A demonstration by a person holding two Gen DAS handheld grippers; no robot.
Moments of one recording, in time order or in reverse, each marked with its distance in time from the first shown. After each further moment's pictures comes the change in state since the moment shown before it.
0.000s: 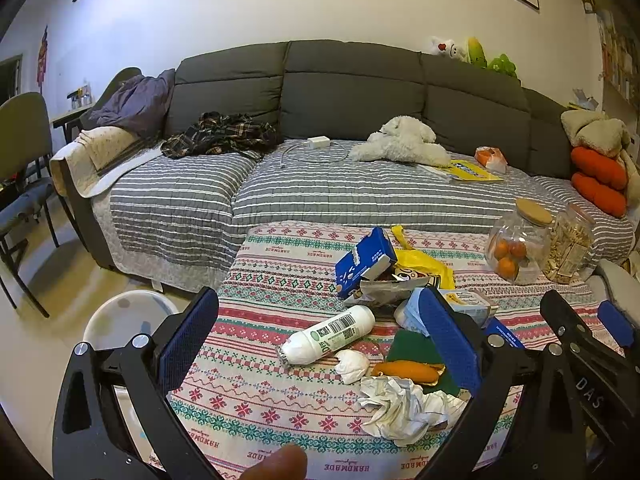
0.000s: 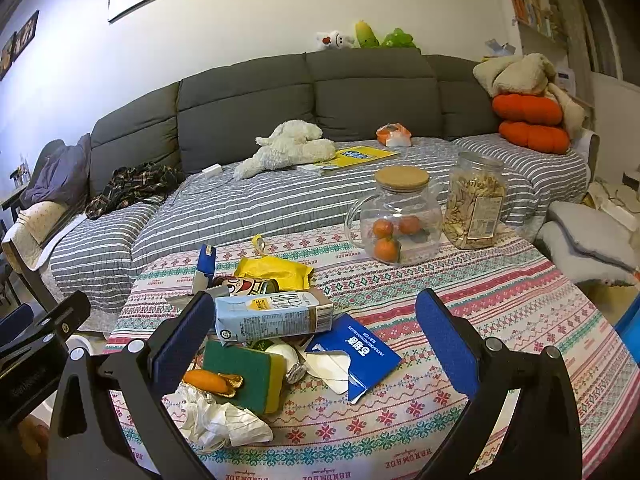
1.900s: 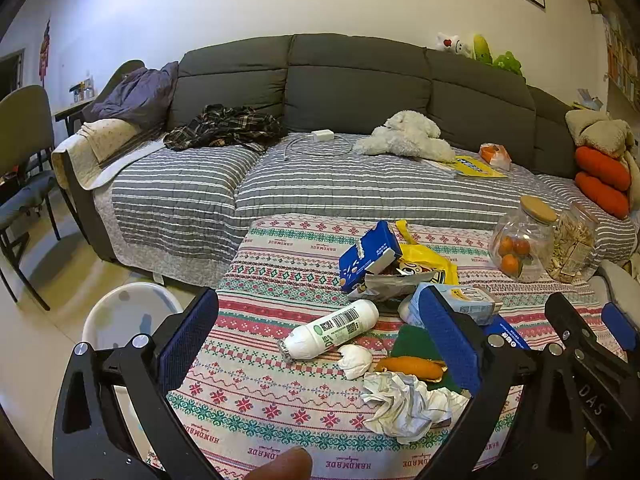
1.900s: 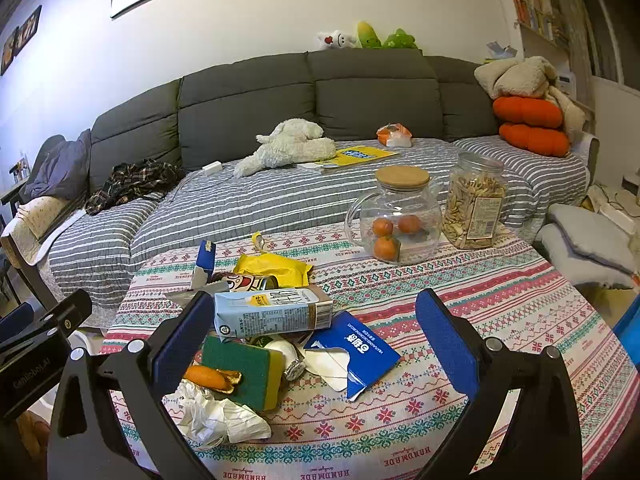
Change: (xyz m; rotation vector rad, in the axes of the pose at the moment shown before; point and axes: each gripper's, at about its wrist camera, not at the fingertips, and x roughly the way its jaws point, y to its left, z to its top) left arm 0.004 0.004 -0.002 -0.013 0.023 0.007; right arm -0.001 0.000 -0.005 -0.011 -0.004 -0.003
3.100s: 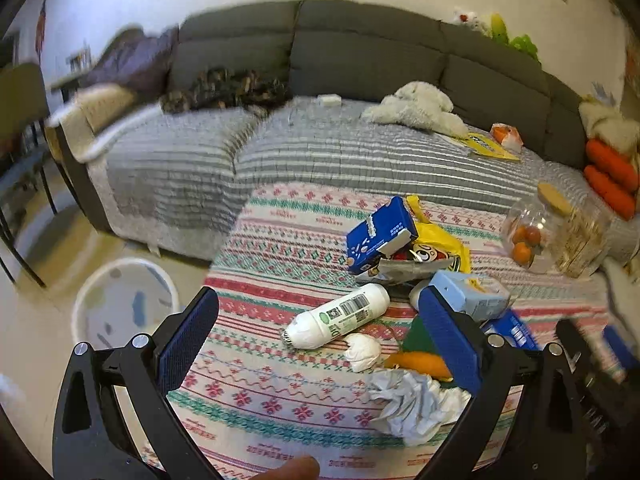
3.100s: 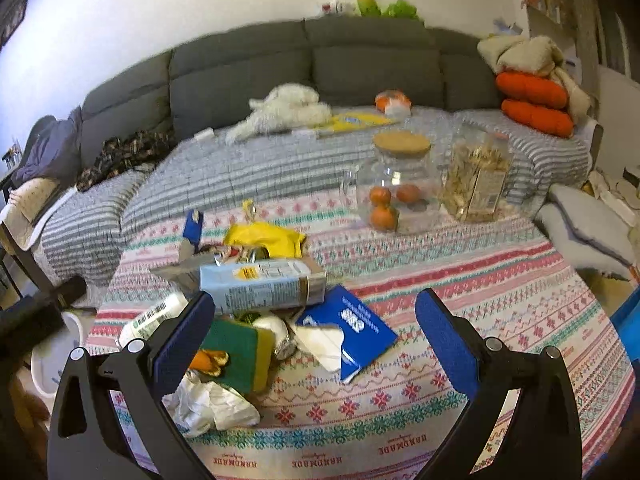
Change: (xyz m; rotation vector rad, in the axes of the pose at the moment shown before) left arm 0.040 0.018 0.014 -0.081 0.167 -0.028; right arm 0.024 -0.004 0.000 -0.004 0.158 -0.017
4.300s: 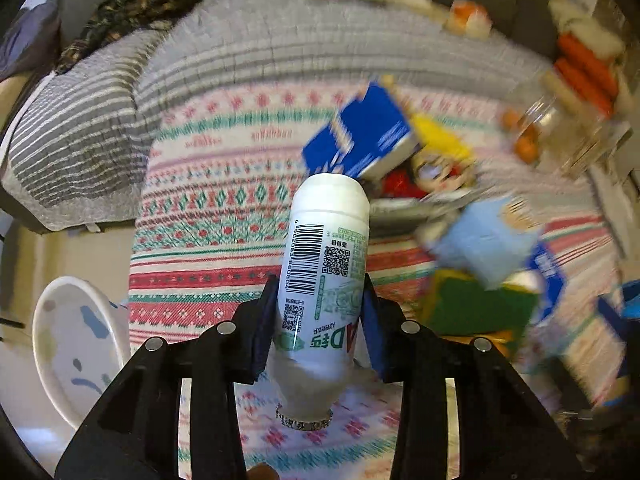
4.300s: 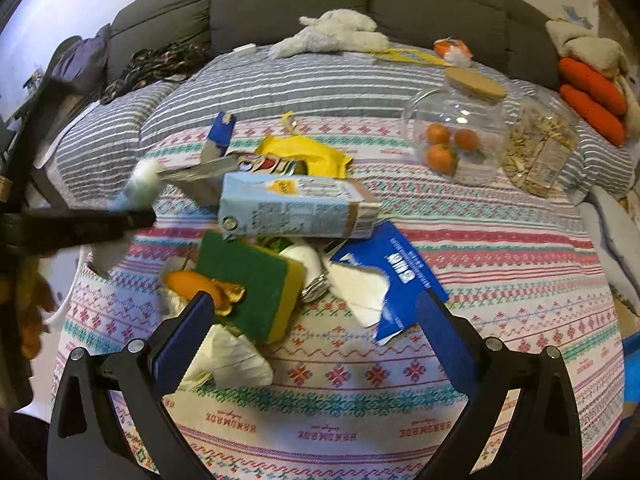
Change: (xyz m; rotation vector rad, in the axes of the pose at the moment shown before) left arm 0.084 0.004 0.013 0.235 0.375 -0.161; right arm 0.042 0.026 -0.018 -0.172 0.251 0.099
